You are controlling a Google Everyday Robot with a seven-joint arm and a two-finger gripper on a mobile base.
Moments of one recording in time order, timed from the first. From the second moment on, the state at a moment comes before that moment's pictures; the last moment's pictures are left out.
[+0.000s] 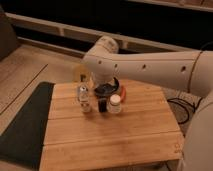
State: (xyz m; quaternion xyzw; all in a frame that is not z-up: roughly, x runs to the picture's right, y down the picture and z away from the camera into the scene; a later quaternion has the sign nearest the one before) arm 0.004 -0.023 0.718 -0.13 0.10 0.60 0.79
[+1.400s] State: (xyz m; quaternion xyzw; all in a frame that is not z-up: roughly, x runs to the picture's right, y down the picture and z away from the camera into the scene) arm 0.076 -0.022 0.789 -0.12 0.07 0.61 0.78
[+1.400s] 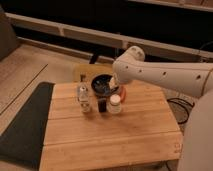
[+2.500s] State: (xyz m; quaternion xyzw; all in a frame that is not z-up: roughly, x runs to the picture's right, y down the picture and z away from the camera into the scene) arm 0.070 0.023 0.854 -0.20 0.11 0.61 0.76
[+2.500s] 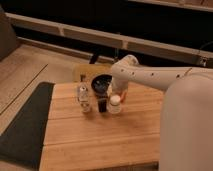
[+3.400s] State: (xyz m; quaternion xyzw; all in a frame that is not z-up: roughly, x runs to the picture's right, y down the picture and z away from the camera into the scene) arm 0.057 0.054 0.868 -0.25 0.11 0.61 0.74
